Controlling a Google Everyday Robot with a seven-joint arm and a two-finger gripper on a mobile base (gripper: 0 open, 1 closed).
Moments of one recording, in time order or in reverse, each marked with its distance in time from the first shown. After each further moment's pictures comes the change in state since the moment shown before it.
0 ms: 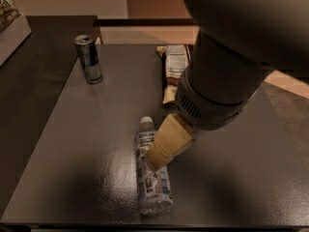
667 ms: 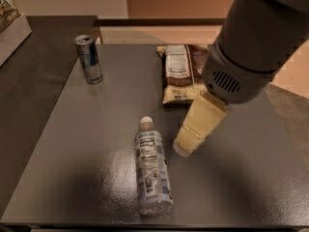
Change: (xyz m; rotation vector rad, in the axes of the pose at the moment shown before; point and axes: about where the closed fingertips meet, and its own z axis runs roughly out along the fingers) arm -0.006 -0.042 -0.022 -0.005 -0.035 -0.225
